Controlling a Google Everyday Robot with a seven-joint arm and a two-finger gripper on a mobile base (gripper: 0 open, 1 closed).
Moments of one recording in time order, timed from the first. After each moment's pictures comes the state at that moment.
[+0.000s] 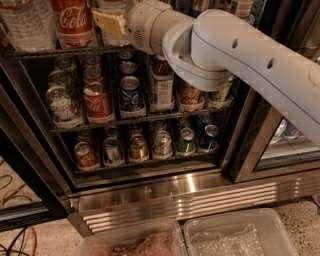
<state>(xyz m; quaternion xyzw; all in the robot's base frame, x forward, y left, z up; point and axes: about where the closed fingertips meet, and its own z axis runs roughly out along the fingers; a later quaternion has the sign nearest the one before) 0.649 0.103 1.071 -0.35 0.58 0.23 0.70</state>
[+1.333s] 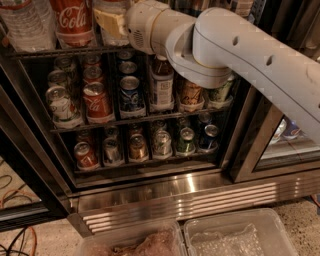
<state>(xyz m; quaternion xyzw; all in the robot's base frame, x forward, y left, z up) 0.643 0.110 1.069 -0.36 0.57 0.27 0.69</state>
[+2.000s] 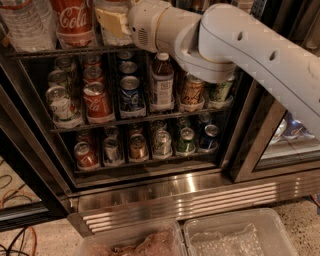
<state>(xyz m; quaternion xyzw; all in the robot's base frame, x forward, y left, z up) 0.638 0.111 1.073 -0.38 0.56 0.30 0.67</state>
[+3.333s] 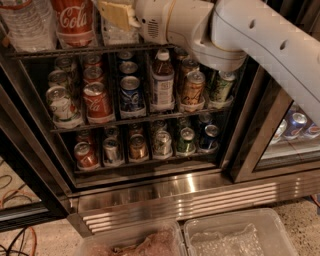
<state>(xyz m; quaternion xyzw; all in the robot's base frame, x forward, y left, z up) 0.625 0.104 1.091 -0.42 0.52 0.34 0.66</state>
